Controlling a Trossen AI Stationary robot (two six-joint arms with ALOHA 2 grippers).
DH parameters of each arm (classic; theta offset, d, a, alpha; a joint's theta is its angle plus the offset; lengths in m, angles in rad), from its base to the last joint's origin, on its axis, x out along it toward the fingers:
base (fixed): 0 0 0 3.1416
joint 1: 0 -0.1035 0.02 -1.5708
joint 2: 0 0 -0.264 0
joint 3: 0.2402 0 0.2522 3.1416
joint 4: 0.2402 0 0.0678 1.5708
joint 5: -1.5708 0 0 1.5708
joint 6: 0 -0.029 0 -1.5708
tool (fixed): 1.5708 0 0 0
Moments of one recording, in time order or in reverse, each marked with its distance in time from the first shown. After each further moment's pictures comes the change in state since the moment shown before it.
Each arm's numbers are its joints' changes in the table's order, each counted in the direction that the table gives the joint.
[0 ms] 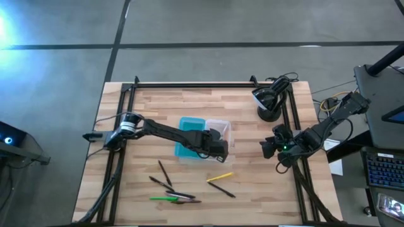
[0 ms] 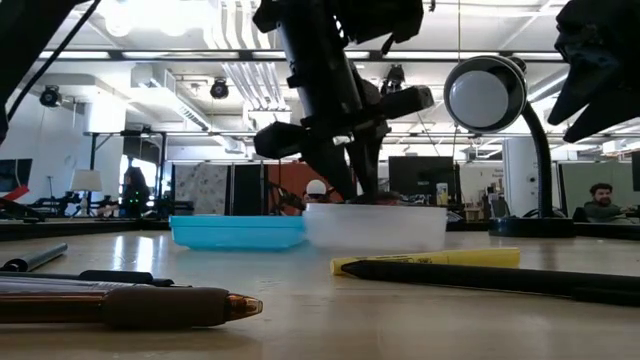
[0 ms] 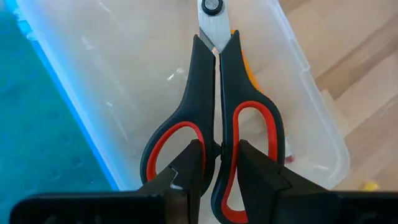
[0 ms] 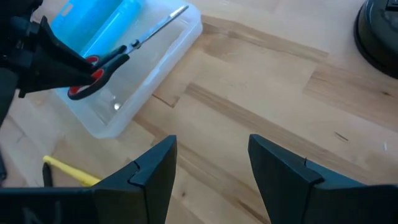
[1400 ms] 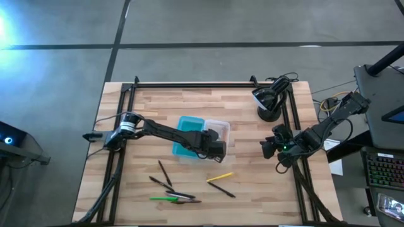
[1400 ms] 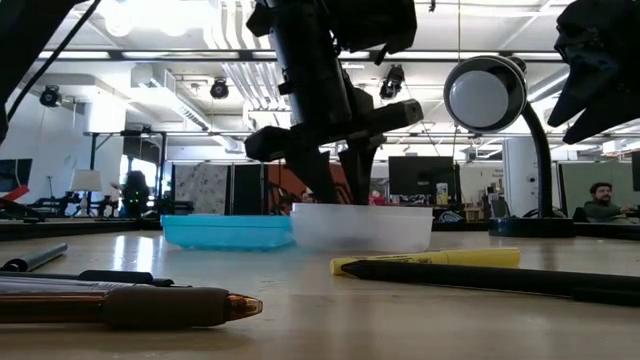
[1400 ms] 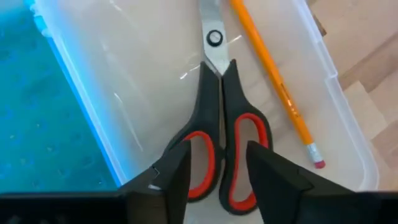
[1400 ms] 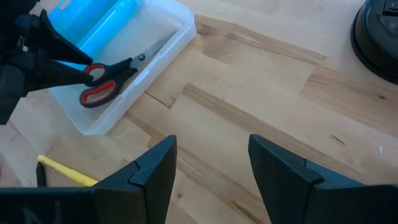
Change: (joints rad) left arm 0.003 0.002 -0.033 0.023 0.019 -0.004; right arm 0.000 0.000 -0.006 0.002 -0.005 0.014
